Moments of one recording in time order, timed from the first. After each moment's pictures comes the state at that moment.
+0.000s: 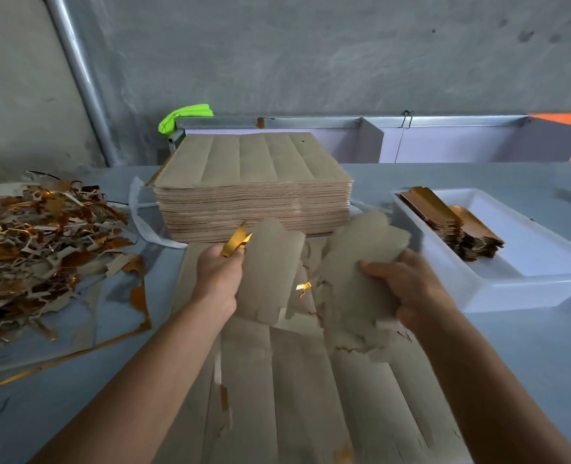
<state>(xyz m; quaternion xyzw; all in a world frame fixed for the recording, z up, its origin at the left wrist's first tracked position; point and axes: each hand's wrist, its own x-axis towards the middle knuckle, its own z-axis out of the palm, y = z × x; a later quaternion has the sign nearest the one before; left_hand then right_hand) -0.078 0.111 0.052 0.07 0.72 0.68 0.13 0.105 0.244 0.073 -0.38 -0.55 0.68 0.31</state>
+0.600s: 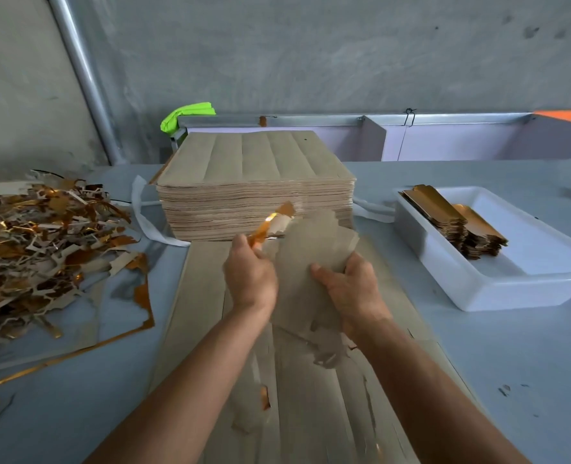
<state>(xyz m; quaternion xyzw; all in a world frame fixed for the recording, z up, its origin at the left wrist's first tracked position) -0.054 0.137 0.042 0.15 0.82 0.55 -0.10 0.063 0.197 0.058 -0.35 -0.63 0.62 0.30</state>
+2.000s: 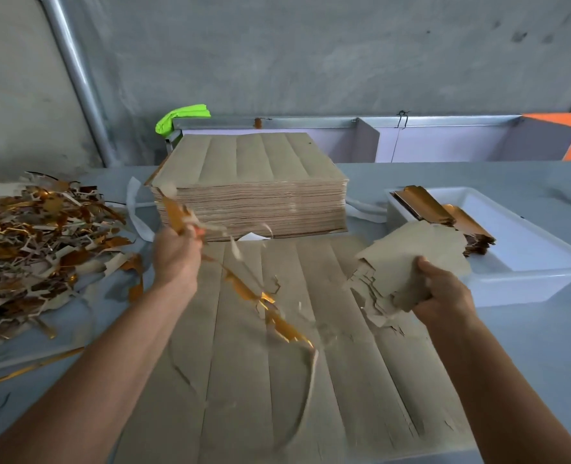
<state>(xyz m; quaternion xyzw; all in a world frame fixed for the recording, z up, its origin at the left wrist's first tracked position) -0.100 0.085 0.079 0.05 0.76 0.65 0.01 0.133 0.280 0.055 -0.47 -0.28 0.73 0.41</state>
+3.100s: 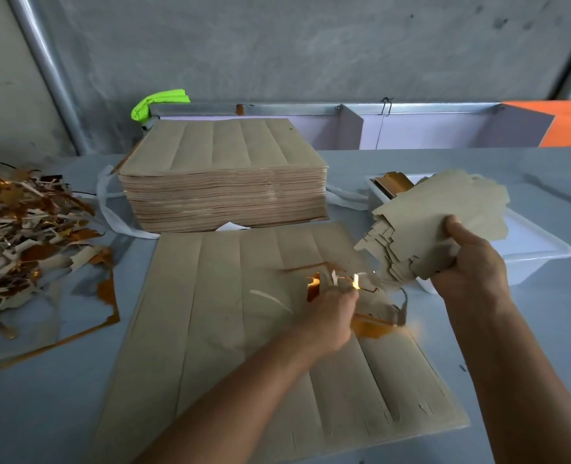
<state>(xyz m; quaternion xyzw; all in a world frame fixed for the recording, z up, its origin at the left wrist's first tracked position) 0.049 0.188 -0.004 0.60 0.76 0.21 0.10 0.166 0.294 0.083 -0.37 -0.28 0.72 0.51</state>
